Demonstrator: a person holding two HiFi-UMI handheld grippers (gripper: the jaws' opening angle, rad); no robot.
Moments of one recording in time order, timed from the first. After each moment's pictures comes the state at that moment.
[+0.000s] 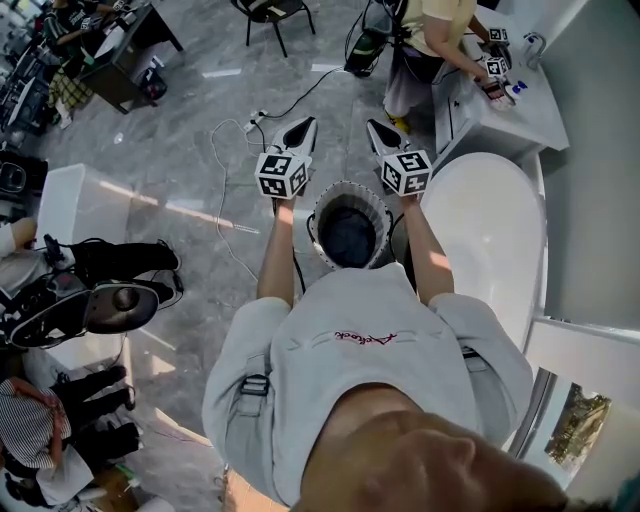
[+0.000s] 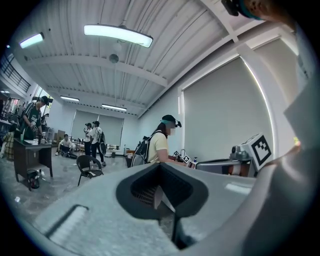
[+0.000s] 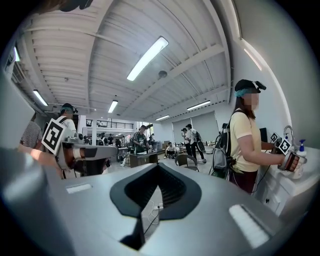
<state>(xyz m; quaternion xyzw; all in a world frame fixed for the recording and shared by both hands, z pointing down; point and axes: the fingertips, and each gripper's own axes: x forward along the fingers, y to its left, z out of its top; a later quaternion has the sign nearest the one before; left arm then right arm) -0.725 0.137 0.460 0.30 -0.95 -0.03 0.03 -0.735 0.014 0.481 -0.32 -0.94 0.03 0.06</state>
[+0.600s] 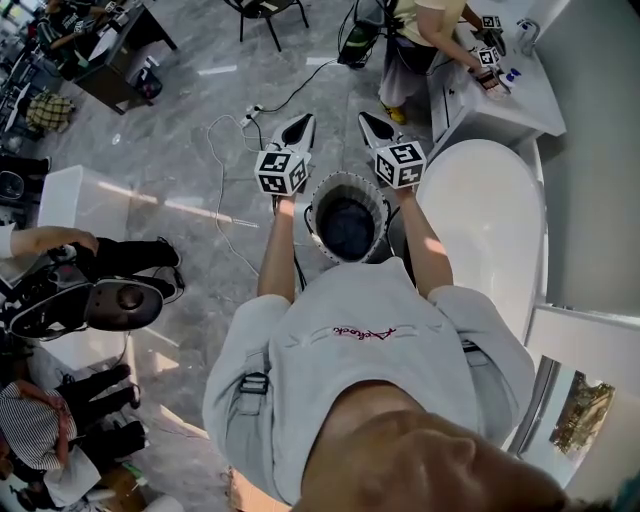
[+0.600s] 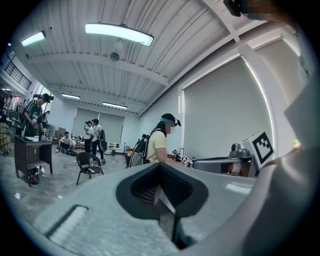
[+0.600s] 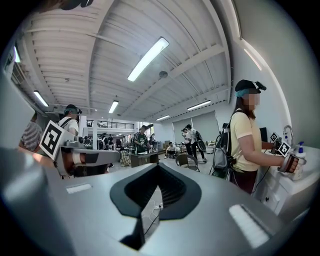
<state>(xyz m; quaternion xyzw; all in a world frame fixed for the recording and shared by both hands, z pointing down) -0.707 0.121 0.467 0.30 -0.95 -0.04 0.04 -0.717 0.013 0.478 -0.33 -0.94 0.03 0.06</state>
